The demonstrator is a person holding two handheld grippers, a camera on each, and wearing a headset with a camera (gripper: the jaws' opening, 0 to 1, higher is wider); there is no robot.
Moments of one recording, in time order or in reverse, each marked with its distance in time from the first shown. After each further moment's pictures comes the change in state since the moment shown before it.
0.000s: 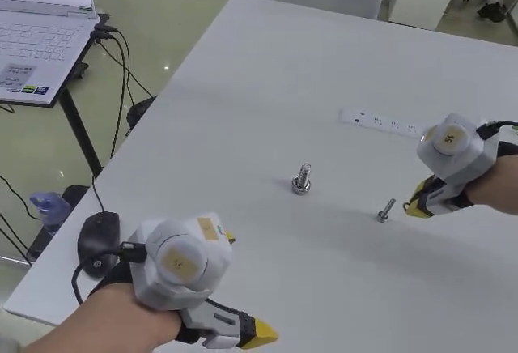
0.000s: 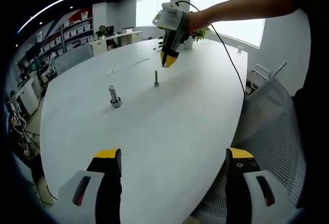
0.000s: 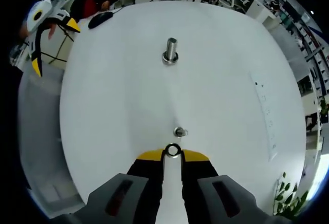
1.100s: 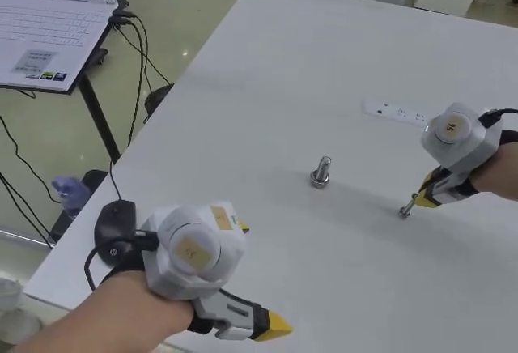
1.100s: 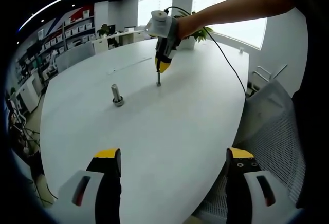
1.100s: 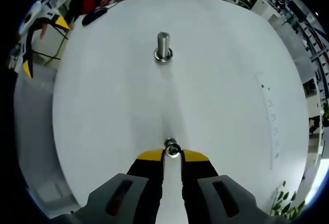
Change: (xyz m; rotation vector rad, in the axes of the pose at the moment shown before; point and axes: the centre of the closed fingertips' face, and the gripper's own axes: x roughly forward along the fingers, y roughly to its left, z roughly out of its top) left arm -0.001 0.005 0.001 -0.020 0.003 0.003; right arm 0.032 -0.015 0.005 -0.016 0.044 0.032
